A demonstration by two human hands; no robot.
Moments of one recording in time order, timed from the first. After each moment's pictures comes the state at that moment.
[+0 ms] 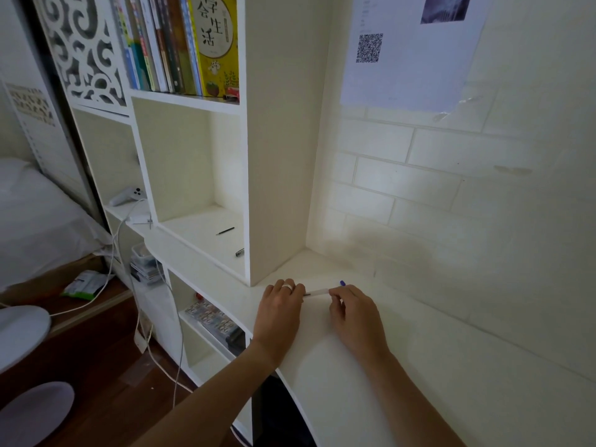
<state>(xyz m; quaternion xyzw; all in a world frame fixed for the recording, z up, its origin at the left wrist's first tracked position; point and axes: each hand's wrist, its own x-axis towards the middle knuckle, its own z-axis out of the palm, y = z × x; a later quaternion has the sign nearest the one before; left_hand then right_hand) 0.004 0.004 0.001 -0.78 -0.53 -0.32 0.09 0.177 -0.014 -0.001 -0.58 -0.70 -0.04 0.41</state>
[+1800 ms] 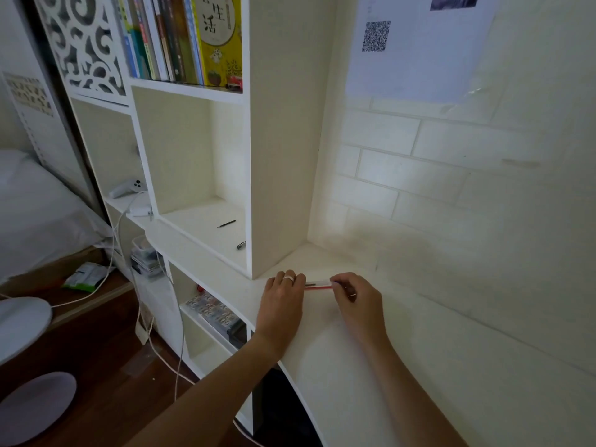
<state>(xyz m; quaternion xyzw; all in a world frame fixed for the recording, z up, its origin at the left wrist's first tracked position) 0.006 0.007 -0.001 -0.77 -0.55 -0.31 0.09 0.173 -0.014 0.013 -0.57 -0.63 0.12 0.51</state>
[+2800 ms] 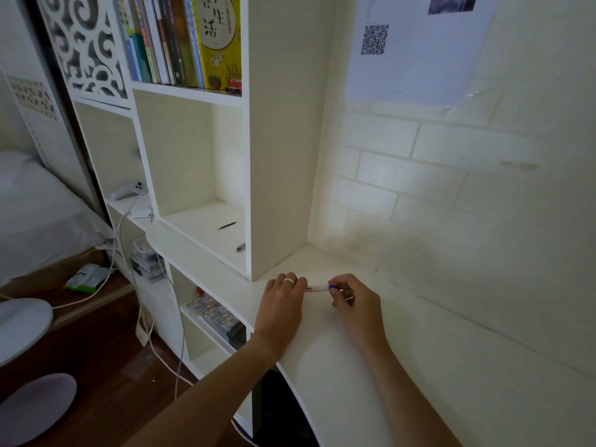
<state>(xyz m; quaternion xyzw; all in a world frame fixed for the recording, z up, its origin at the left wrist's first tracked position) 0.005 0.007 -0.001 -0.78 -0.53 -0.33 0.08 0.171 -0.019 0.019 -0.56 -0.63 0.17 0.51</state>
